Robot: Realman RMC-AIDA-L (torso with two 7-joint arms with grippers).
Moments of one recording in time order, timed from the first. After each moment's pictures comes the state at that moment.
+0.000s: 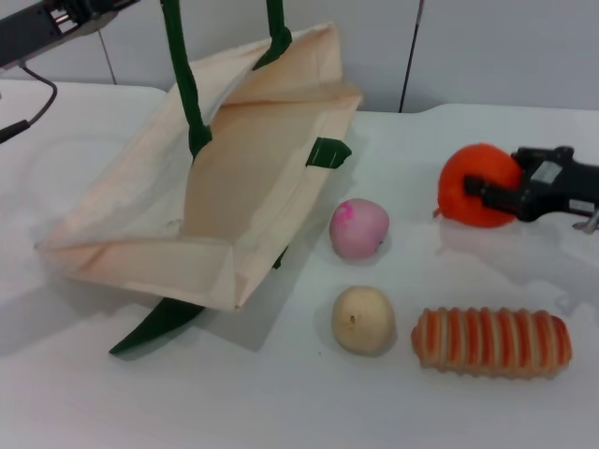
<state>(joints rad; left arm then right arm) -0.65 -1.85 0.56 0.39 -1.61 -1.63 1.36 0.79 2.02 -0.10 -0.42 -2.46 -1.26 1.11</state>
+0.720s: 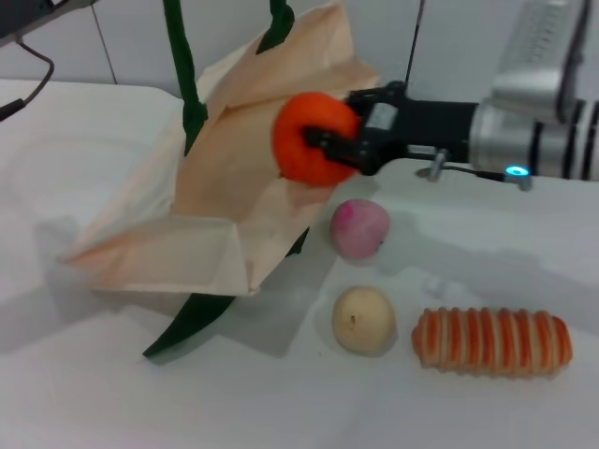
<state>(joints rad) -0.67 -1.84 0.56 0.39 -1.67 -1.68 1.36 1.05 2.03 -0.15 -0.13 -2.38 -1.17 0.96</state>
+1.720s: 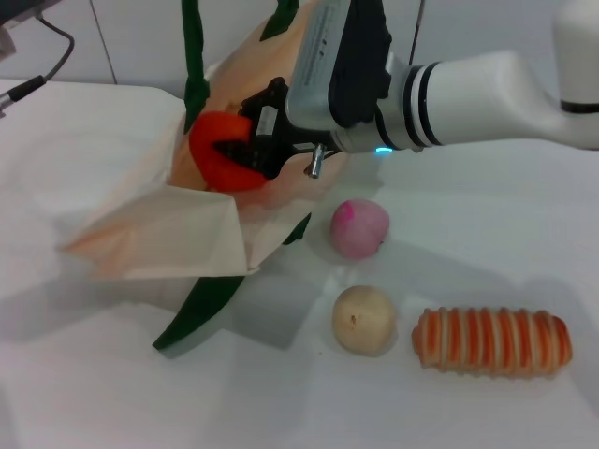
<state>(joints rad) -0.71 -1.85 0.56 0.39 -1.68 -1.68 1.36 1.35 2.04 -0.25 0.16 -2.43 -0.69 0.84</state>
